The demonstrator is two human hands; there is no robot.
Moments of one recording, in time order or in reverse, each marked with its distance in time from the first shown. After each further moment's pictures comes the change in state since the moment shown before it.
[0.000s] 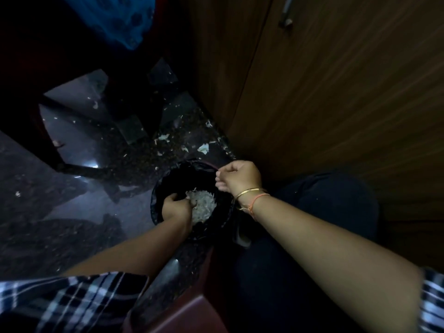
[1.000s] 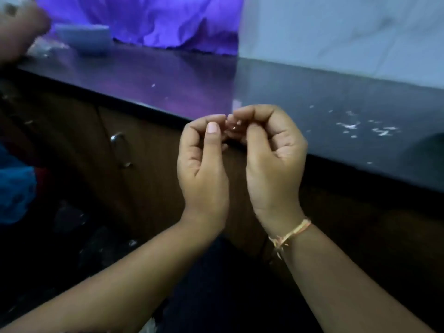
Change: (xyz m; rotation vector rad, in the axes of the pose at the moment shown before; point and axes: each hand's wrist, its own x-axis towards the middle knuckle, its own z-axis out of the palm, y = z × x) left_hand -0.396 0.103 0.158 -0.407 -0.971 1.287; right_hand -0.218 -0.105 -0.251 0.494 0.735 -1.327
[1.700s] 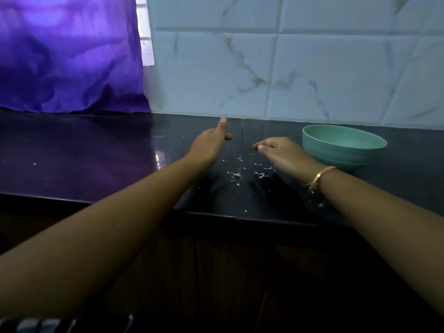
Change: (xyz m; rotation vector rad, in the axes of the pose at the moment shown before) left_hand 0.091 -0.050 0.182 0.707 -0.688 -0.226; right_hand 0.138 -0.024 -0.206 -1.072 -0.247 0.425
